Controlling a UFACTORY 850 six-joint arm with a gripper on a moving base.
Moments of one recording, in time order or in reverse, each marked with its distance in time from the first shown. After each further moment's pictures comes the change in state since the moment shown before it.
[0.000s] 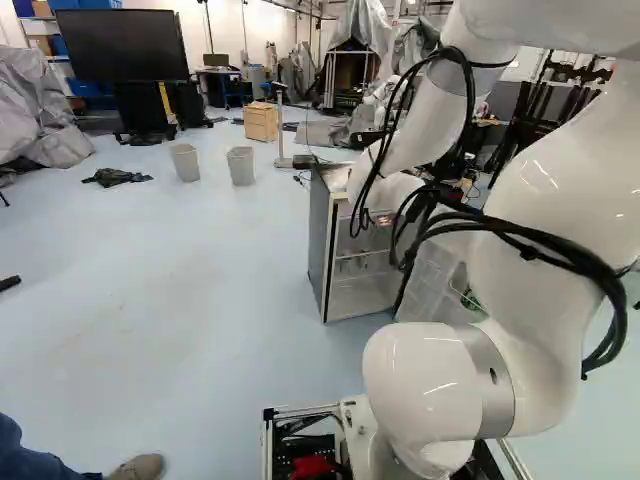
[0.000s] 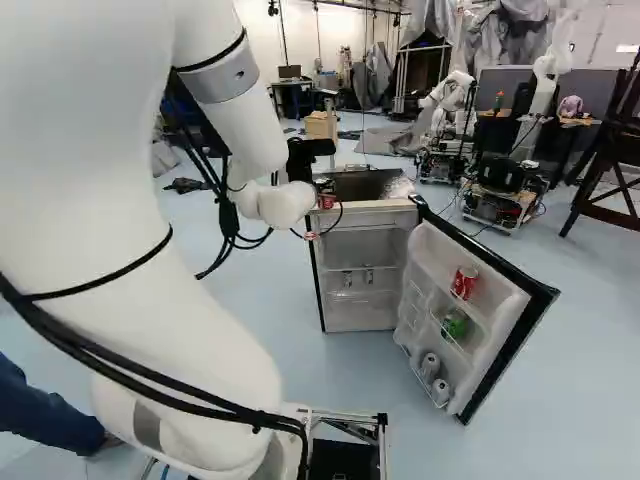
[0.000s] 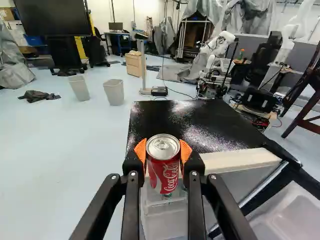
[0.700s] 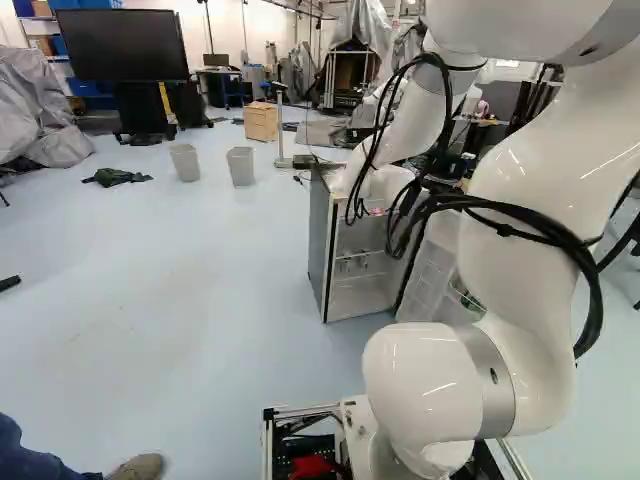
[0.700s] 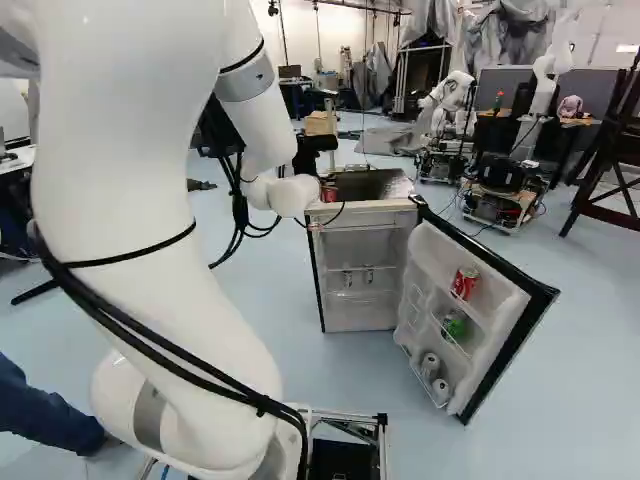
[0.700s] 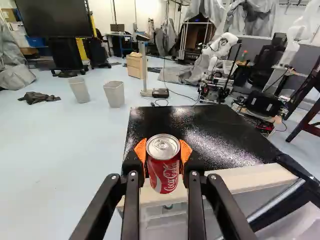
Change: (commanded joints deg) arm 0.5 -6.9 -7.5 0.0 0.0 0.0
